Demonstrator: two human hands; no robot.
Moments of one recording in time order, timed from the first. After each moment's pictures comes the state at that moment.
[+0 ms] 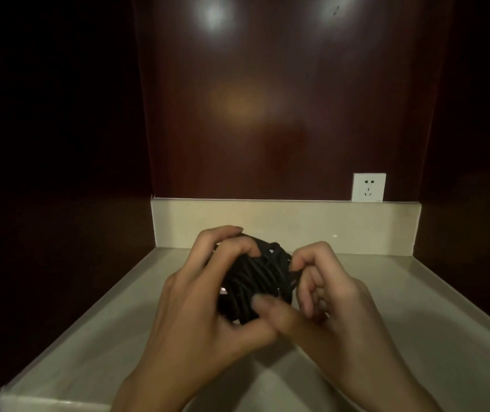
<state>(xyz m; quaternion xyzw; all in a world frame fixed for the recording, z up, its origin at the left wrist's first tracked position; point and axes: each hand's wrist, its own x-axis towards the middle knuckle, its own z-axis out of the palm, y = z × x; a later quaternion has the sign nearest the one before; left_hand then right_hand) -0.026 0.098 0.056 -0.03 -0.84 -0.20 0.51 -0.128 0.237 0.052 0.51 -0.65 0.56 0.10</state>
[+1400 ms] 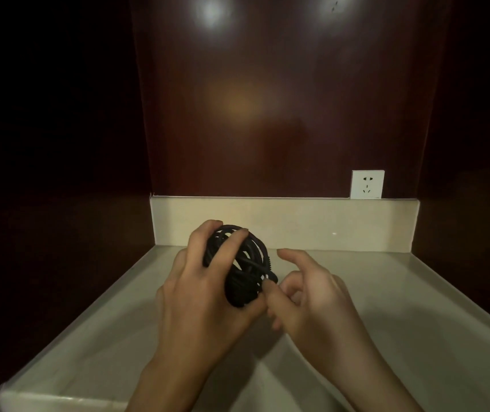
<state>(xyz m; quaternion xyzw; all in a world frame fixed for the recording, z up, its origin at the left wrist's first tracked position) -0.050 0.086 0.033 0.15 -0.84 -0.06 0.51 -0.144 0.207 0.031 0.42 -0.73 0.53 0.07</state>
